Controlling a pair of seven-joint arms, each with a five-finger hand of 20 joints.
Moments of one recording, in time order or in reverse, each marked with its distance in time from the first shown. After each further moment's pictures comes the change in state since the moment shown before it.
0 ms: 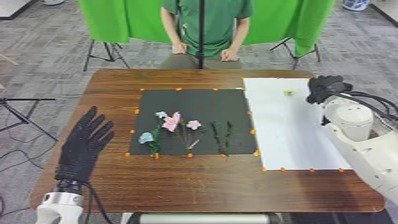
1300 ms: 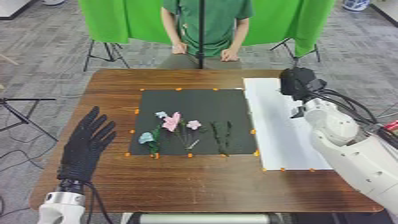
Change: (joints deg) left arm -0.4 0.0 0.6 0.3 0.1 -0.1 0.1; right arm 2.3 0.6 -11.1 -3.8 12.4 26.6 -7.1
